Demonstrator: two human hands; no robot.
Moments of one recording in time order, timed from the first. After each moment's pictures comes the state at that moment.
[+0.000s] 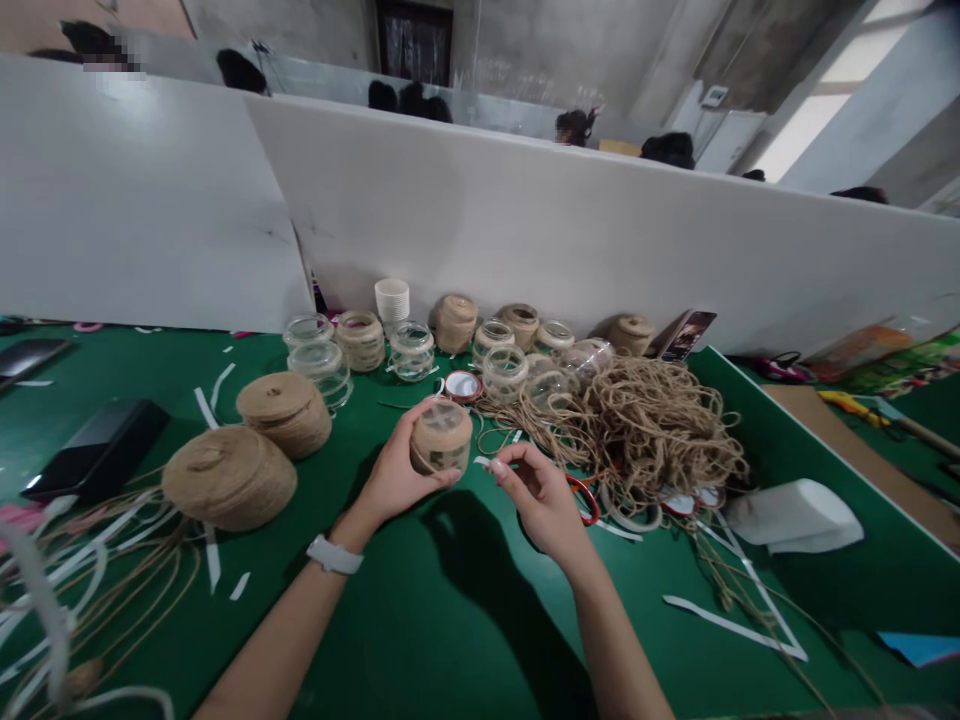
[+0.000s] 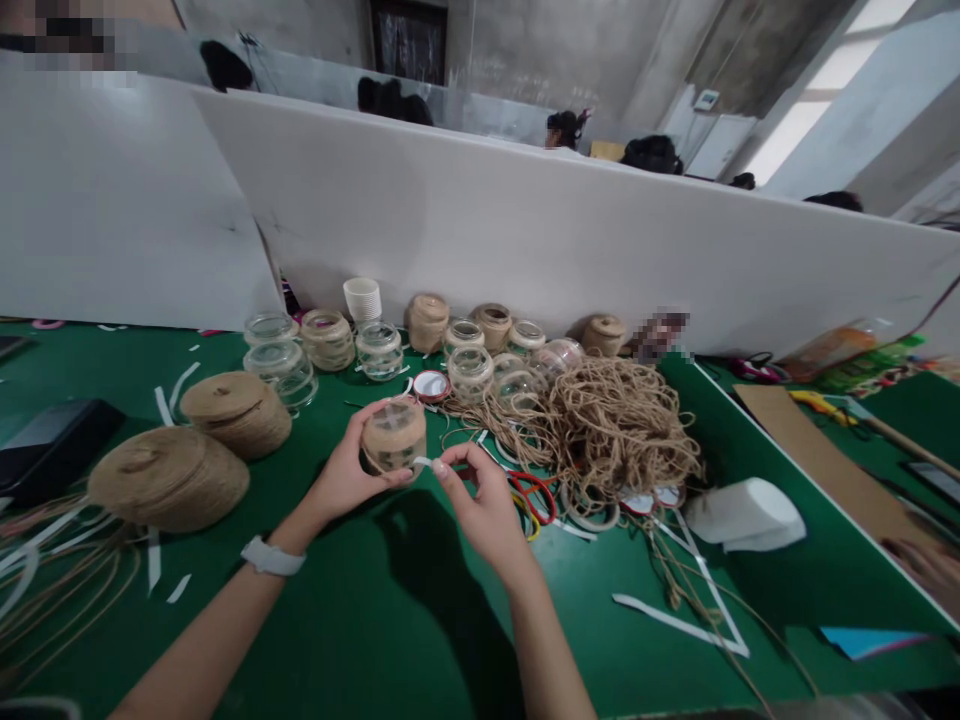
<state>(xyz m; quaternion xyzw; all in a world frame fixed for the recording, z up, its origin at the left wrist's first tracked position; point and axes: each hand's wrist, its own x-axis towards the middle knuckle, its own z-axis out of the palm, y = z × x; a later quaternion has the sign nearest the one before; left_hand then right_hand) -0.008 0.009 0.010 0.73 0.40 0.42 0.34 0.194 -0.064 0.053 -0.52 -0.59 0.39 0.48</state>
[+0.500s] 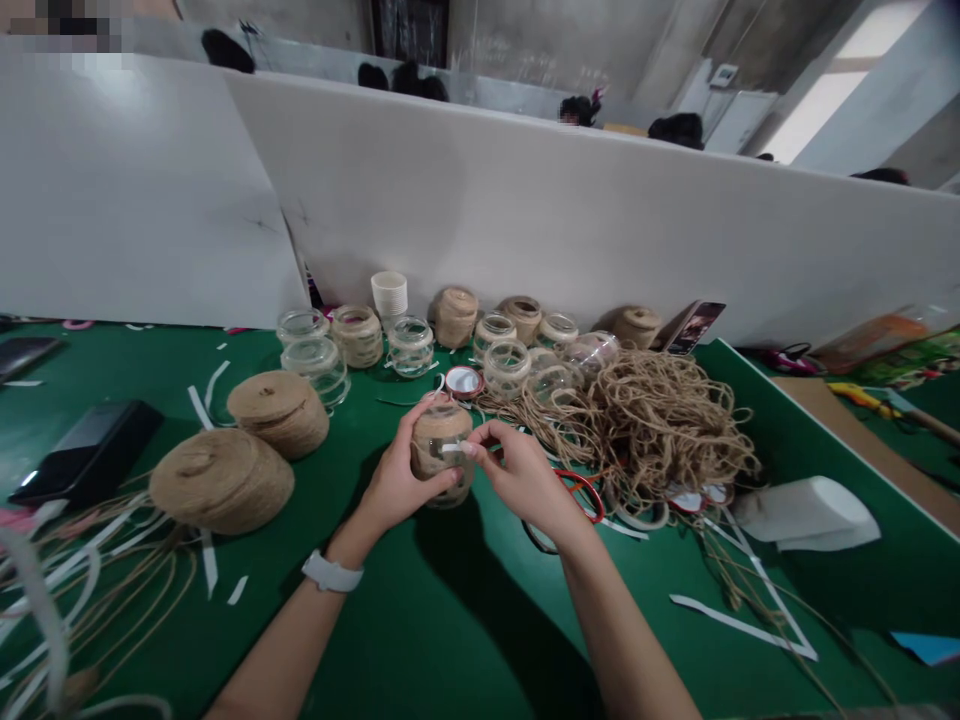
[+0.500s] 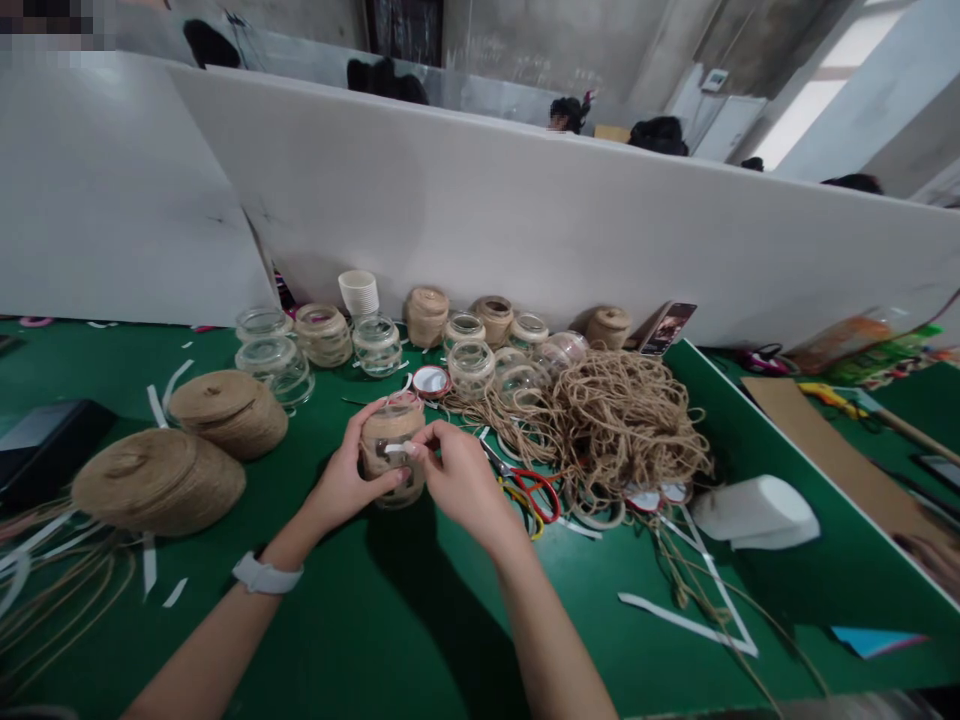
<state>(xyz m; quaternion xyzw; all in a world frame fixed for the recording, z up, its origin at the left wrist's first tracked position) -0.005 0.001 0.020 0.72 0.42 0.41 0.37 0.177 -0.030 0.079 -0.55 -0.67 0.34 0.37</state>
